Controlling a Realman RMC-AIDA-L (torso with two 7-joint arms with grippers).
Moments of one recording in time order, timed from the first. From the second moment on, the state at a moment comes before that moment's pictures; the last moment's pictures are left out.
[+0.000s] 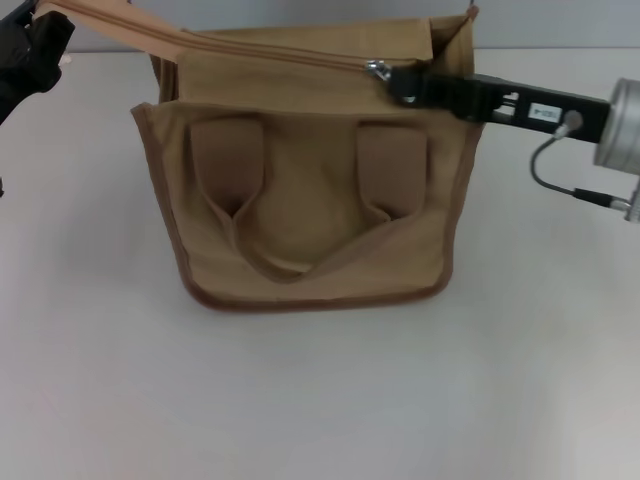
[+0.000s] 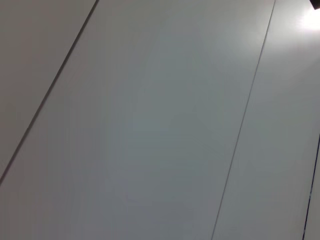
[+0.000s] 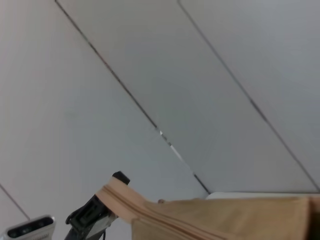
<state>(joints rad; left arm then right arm) -0.46 -2.07 0.55 0.39 1.30 1.61 -1.15 0.55 2.04 -1.10 -0.66 -1.42 -1.38 1.85</state>
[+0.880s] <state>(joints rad) -0.46 -2.07 0.57 0.33 1.29 1.60 -1.10 0.39 2.08 -0.73 -0.53 -1.35 -1.75 1.43</state>
